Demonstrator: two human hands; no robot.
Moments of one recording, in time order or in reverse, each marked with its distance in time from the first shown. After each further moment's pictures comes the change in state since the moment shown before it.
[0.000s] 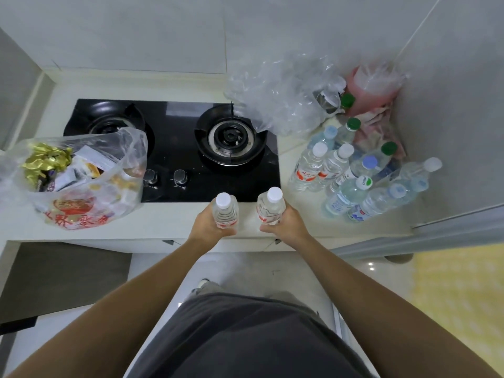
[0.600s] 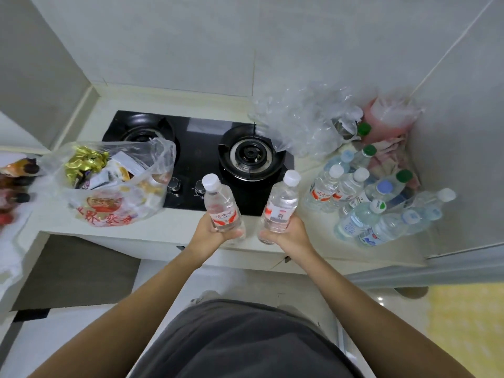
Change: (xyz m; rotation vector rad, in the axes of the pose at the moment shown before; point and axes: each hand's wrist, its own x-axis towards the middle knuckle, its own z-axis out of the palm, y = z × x) left_hand -0.040 0.018 -0.041 -0.364 0.018 0.069; right_hand -0.019 -0.049 0.009 0.251 -0.023 -0.058
